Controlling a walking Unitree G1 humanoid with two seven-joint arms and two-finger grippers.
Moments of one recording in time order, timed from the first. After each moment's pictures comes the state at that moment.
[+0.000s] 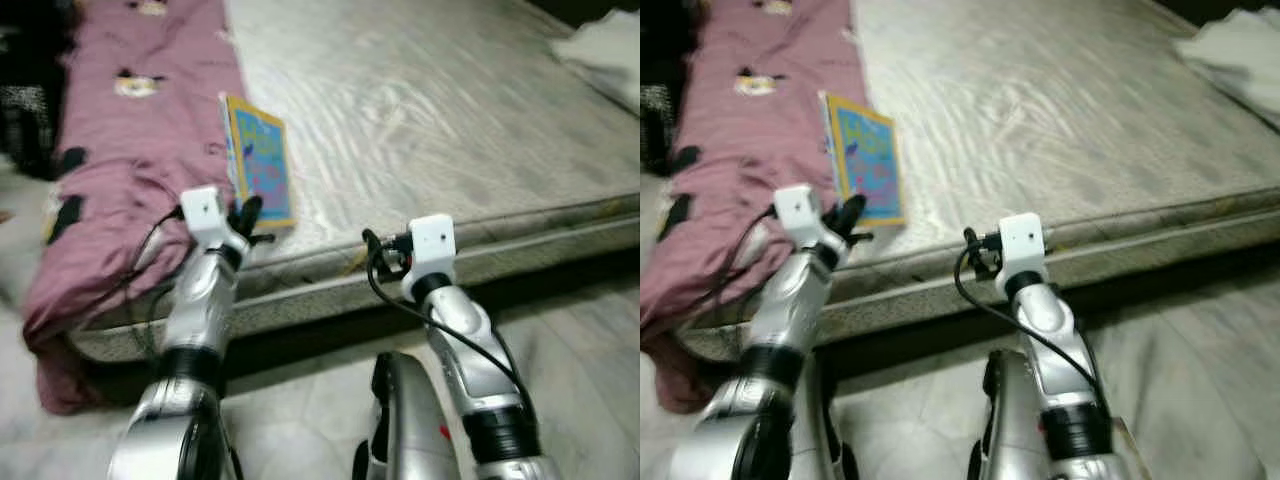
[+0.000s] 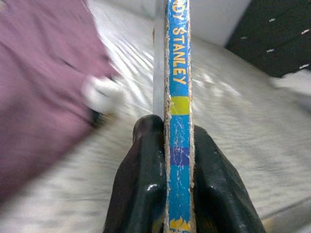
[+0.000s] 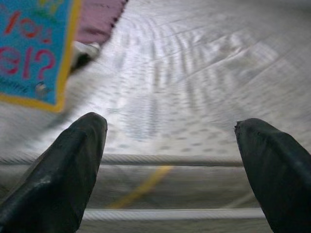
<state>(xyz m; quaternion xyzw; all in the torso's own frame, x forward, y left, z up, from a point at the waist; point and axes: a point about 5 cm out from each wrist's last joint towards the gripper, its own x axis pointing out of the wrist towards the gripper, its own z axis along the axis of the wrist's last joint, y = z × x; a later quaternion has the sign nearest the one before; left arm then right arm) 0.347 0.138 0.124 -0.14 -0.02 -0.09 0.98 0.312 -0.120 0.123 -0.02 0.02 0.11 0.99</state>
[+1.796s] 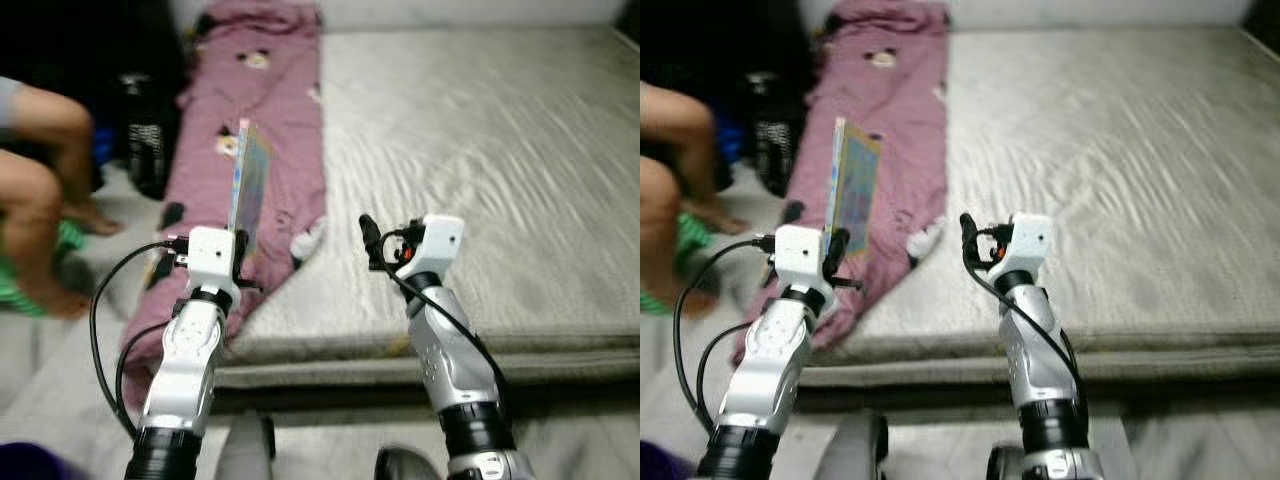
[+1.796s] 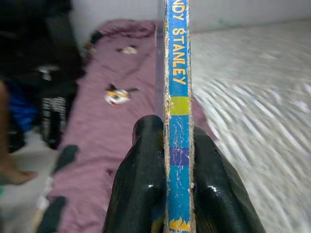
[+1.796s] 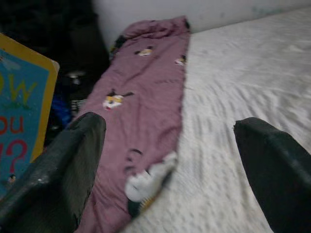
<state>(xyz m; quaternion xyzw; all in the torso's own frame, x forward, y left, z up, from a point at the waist) 0.297 0.134 0.118 0.04 -0.02 -0.06 1.00 0.317 -0.111 0.122 0.12 -0.01 0.09 0.99</state>
